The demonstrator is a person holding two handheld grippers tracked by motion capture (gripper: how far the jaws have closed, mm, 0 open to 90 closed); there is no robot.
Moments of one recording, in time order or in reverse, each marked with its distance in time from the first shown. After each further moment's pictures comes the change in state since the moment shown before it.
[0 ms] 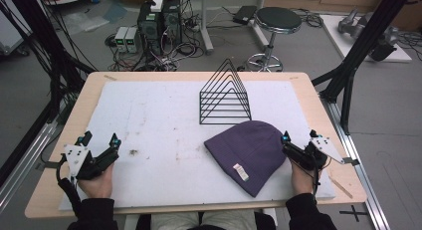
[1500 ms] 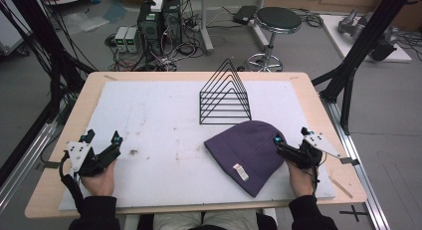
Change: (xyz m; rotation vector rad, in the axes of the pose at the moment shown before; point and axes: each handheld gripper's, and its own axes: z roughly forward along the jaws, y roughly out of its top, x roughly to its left) left arm -0.001 -0.001 0.008 0.024 -0.009 -0.033; right arm 0.015 0.014 0.000 0.058 0.133 -0.044
